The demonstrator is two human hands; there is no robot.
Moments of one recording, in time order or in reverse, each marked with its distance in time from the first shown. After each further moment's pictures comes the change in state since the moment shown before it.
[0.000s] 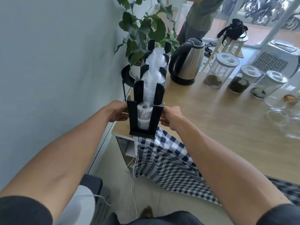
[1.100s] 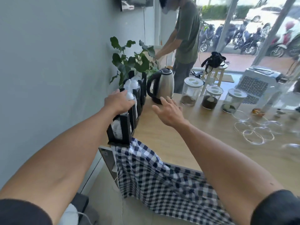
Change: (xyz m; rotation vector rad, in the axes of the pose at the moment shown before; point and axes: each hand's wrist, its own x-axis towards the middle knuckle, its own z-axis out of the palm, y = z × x) left_hand -0.131 0.110 0.134 0.974 0.565 0.407; right_hand -0.056 -0.037 -0.165 -0.875 0.128 -0.743
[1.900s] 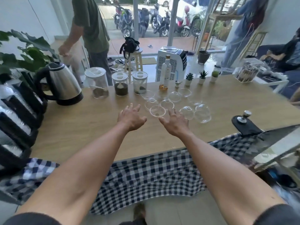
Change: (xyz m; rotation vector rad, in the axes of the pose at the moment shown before) left_hand -0.122 0.381 0.210 0.086 -0.267 0.541; right_hand -0.185 0.349 -0.148 -0.148 0.136 0.593
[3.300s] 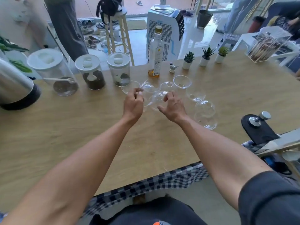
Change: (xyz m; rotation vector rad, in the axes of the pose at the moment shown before) left_hand 0.192 0.074 0.073 -1.113 0.206 -0.104; right_hand 0.214 0.076 0.039 0.106 0.060 -0.055
